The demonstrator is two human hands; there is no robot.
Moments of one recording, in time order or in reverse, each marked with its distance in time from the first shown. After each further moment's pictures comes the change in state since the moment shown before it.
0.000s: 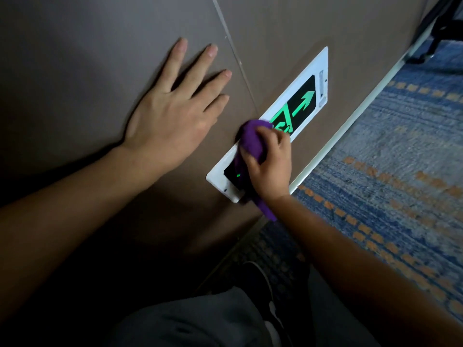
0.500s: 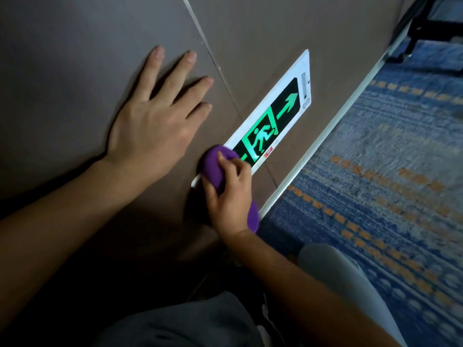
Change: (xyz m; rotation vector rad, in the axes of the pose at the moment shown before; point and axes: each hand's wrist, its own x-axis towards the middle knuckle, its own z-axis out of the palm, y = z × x) left_hand 0.005 0.005 0.008 -0.073 0.161 -0.059; right_hand -0.056 -0.035 0.034 0.049 0.012 0.081
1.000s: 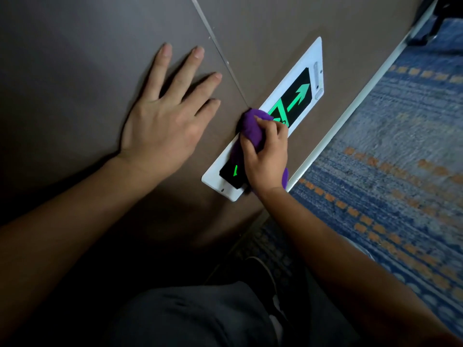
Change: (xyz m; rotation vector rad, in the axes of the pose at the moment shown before) left_hand 0.002 0.002 -0.002 0.038 0.040 0.007; right_hand 0.071 0.016 -0.030 0.075 0.105 0.081
